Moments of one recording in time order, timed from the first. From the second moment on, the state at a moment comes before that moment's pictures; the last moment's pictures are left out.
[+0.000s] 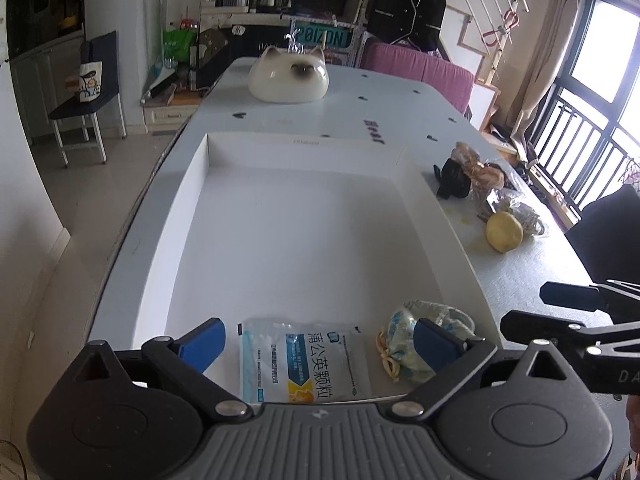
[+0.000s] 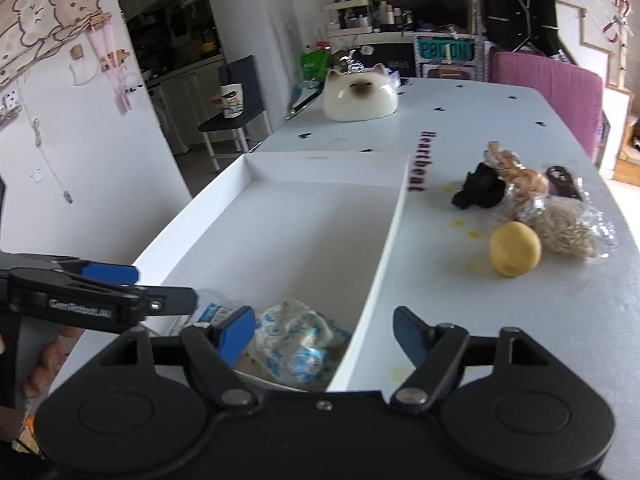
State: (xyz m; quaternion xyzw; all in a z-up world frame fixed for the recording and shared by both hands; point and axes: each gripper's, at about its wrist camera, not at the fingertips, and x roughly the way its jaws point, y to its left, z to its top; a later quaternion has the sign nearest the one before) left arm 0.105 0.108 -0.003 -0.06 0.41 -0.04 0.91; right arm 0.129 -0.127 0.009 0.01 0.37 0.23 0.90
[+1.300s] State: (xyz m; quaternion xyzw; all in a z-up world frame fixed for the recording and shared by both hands) left arm 0.081 0.085 0.031 -0.04 0.36 -0.02 0.93; right arm 0.117 -0.189 0.030 0.01 0.32 0.14 0.94
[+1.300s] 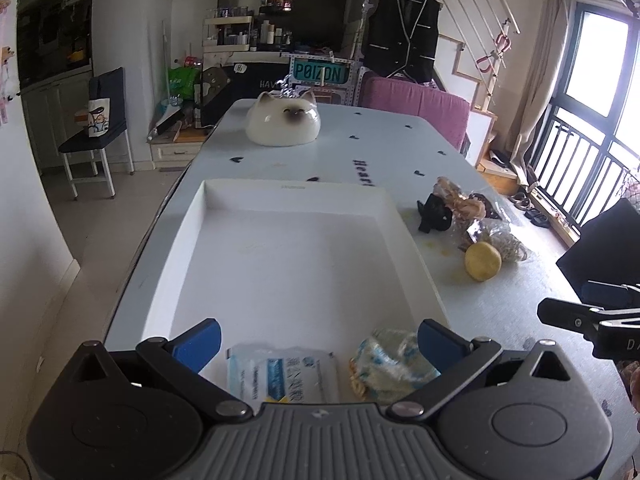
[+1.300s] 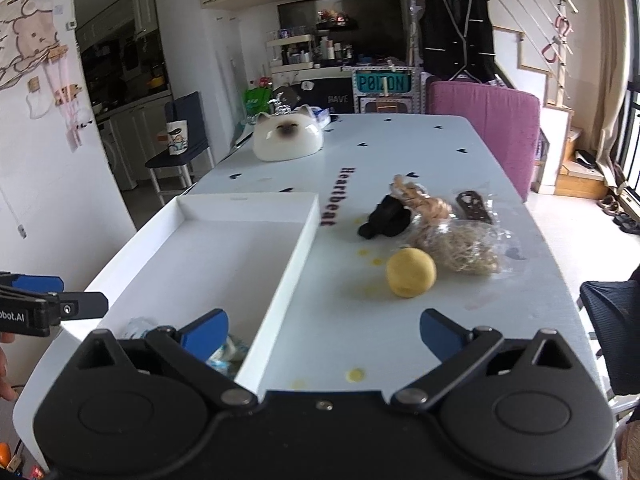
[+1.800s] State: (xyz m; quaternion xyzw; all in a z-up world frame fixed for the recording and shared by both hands) left arm 0.124 0.031 0.049 -0.03 0.32 -0.07 0.94; right arm 0.135 -0.235 0.042 -0.05 0.29 0.12 0.95
